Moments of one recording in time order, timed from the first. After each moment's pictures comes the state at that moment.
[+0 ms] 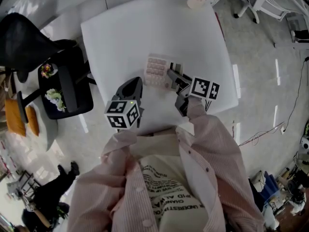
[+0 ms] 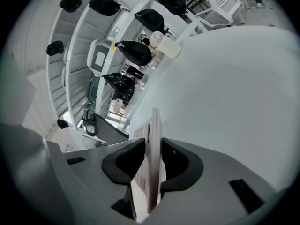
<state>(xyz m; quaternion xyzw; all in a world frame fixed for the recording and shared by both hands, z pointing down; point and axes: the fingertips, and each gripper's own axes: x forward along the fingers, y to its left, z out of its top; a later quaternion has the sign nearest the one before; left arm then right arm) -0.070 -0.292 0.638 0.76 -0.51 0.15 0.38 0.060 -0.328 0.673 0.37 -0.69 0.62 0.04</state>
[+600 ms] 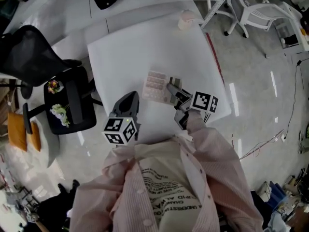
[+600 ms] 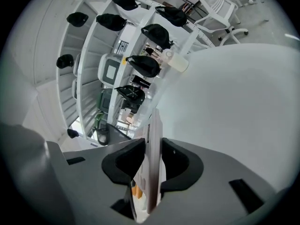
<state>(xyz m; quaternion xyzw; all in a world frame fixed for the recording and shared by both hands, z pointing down) -0.079 -0.286 0.559 0.80 -0.51 0.10 0.31 0.065 -0.322 0.600 0.37 -0.70 0.61 -0.03</state>
